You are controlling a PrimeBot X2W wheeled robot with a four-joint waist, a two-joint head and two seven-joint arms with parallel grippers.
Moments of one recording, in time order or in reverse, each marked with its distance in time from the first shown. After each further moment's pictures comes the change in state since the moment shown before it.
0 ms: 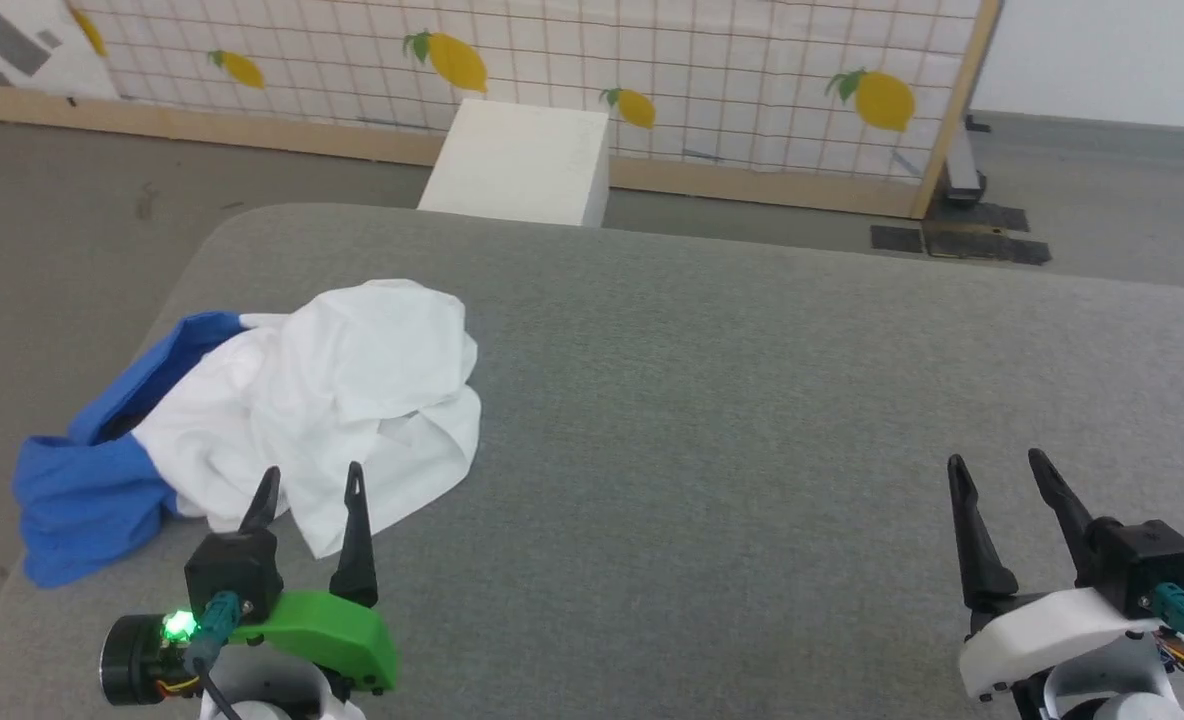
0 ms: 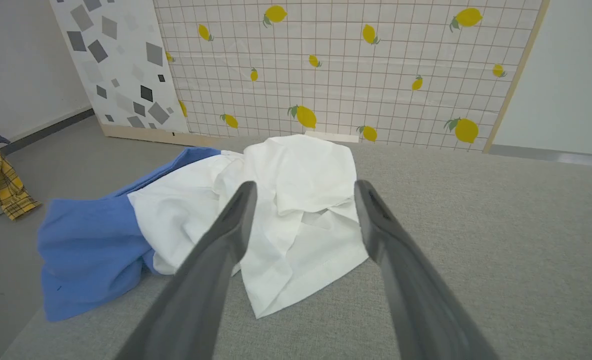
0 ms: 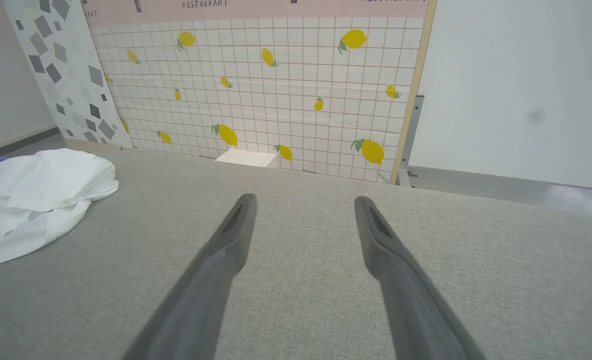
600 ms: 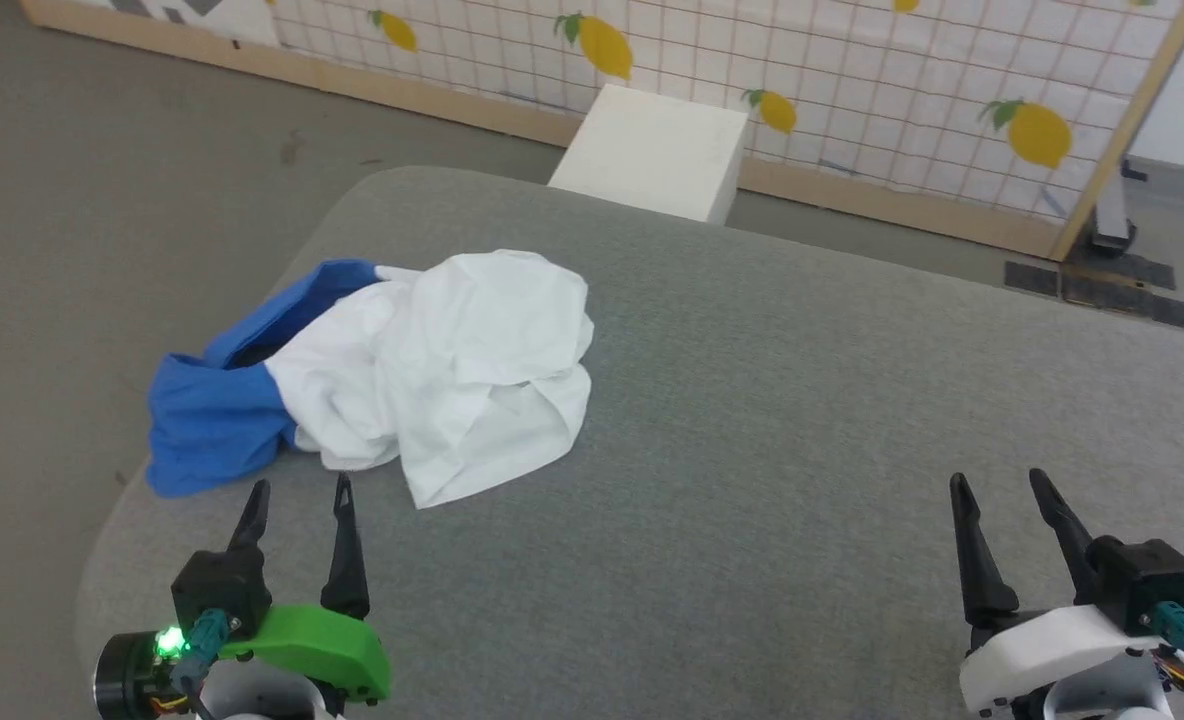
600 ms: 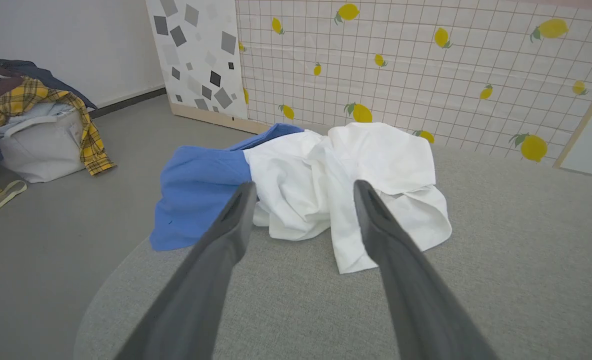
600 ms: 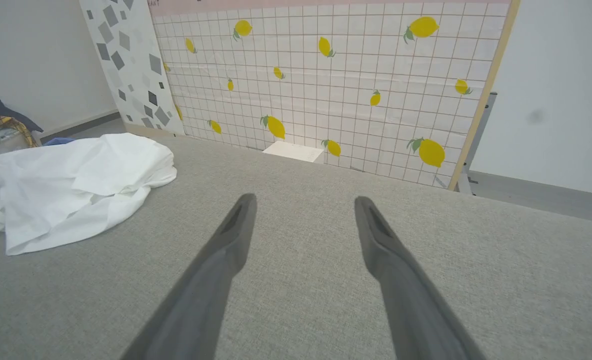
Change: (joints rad) left arm 0.016 0.000 0.010 0.012 -0.027 0.004 -0.034; right arm 0.014 0.000 -0.007 0.042 0.018 0.000 -0.036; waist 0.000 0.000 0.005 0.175
